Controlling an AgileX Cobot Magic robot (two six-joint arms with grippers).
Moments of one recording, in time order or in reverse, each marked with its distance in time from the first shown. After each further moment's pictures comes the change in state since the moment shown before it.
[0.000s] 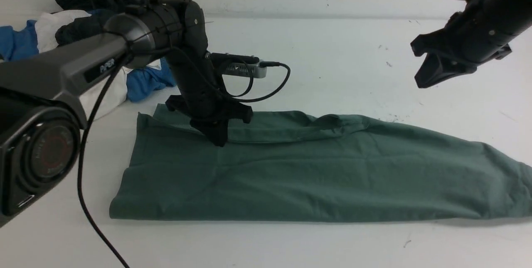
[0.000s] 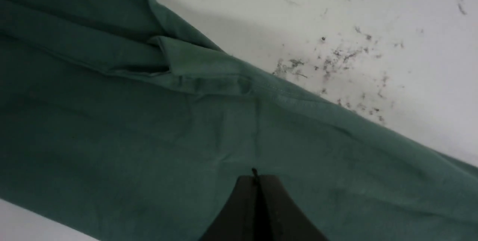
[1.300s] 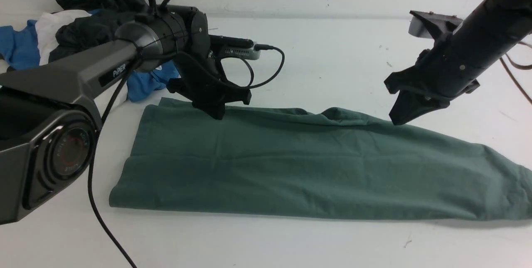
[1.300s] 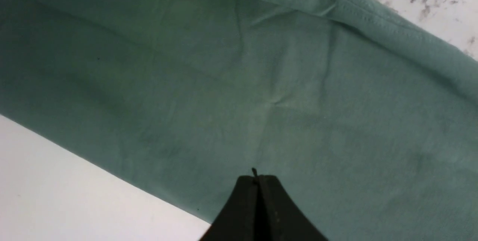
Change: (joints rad) right arm 0.071 0.004 0.126 0.041 -0.003 -0.034; left arm 0.008 0.007 -0.051 0.114 -0.193 -0.119
